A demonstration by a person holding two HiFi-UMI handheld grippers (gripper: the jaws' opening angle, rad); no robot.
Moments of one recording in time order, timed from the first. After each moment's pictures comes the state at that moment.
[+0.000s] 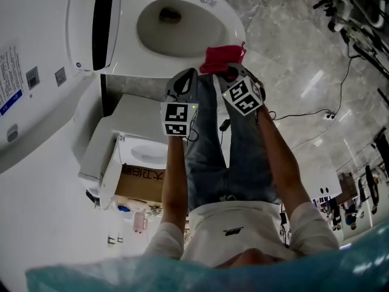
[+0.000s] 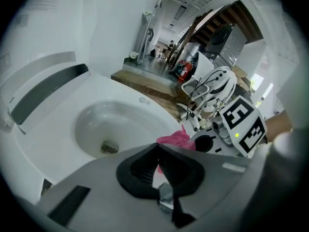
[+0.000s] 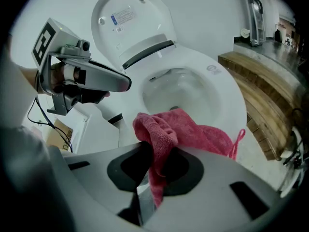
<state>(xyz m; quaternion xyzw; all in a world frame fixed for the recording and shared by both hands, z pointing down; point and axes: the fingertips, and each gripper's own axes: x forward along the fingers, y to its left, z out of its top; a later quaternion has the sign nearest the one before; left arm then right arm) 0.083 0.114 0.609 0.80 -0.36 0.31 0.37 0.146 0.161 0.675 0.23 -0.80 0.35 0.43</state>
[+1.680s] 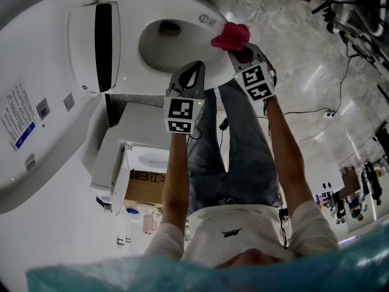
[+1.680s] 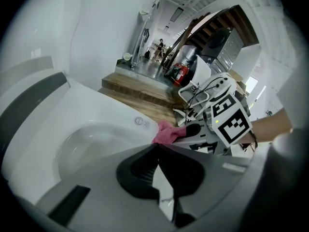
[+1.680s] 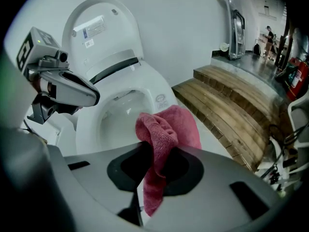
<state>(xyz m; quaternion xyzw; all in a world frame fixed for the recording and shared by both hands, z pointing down) 0.119 0.020 0.604 0.82 -0.33 0.29 0.37 0.206 0.016 0.677 0.35 -0.78 0.31 0.41</state>
